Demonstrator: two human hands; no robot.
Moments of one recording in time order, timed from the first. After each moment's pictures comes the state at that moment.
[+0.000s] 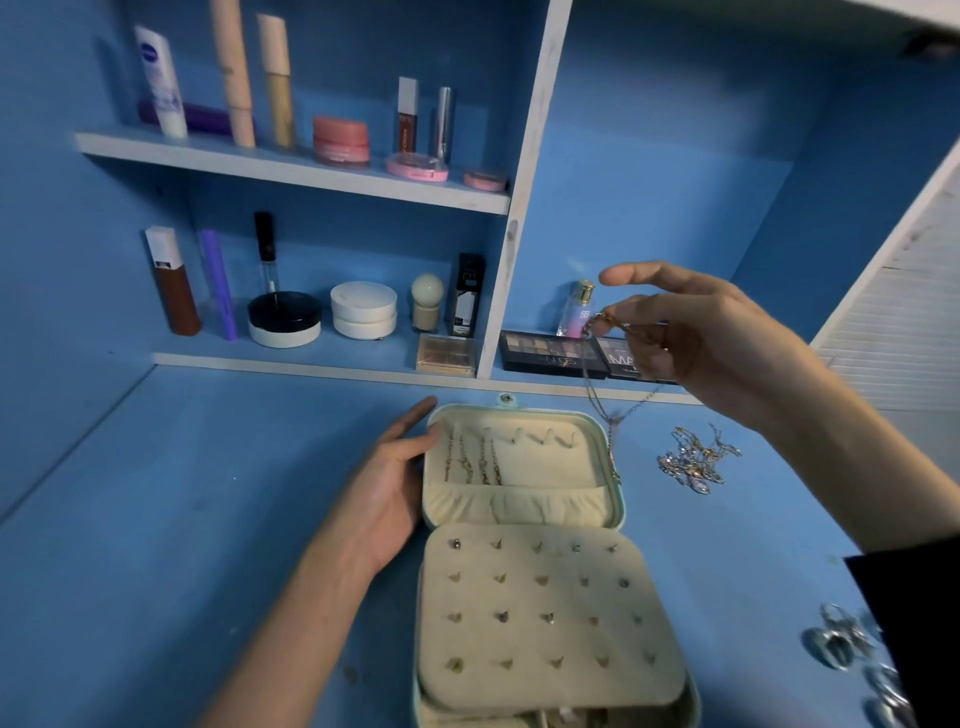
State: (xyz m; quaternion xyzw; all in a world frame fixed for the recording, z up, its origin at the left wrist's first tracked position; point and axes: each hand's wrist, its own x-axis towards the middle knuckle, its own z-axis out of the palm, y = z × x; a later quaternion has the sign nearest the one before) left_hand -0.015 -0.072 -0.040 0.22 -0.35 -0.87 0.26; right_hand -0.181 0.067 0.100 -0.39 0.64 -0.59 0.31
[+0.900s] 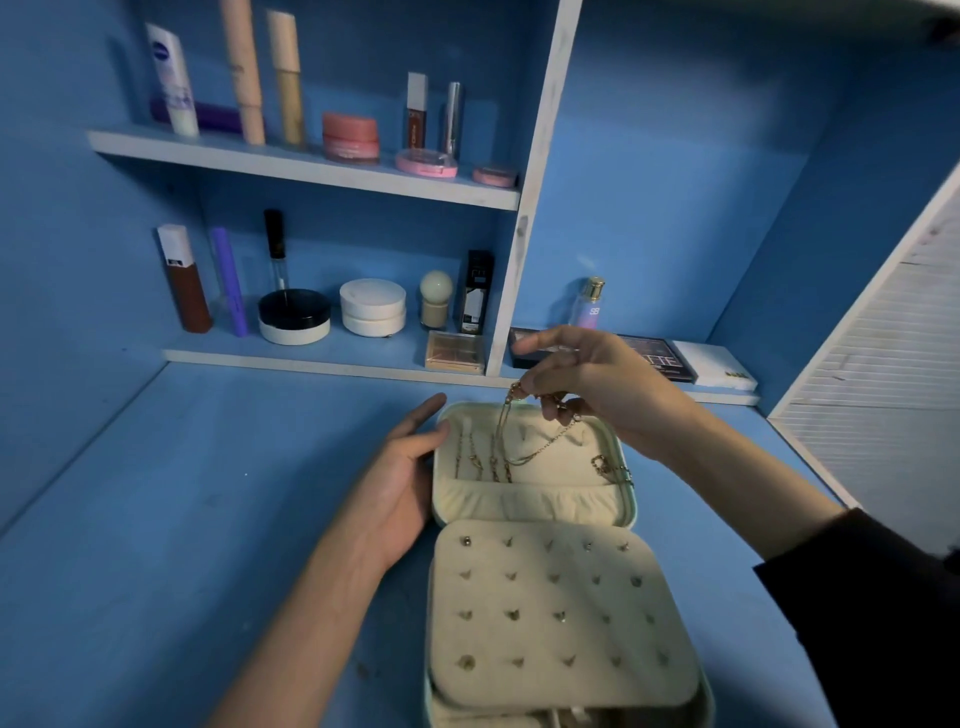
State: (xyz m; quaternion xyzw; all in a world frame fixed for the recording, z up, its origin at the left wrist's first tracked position) left_hand -0.017 -0.071 -0.038 0.22 -0.35 -0.87 0.27; right_hand -0.160 0.024 0.049 -0.41 0.70 -0.49 0.32
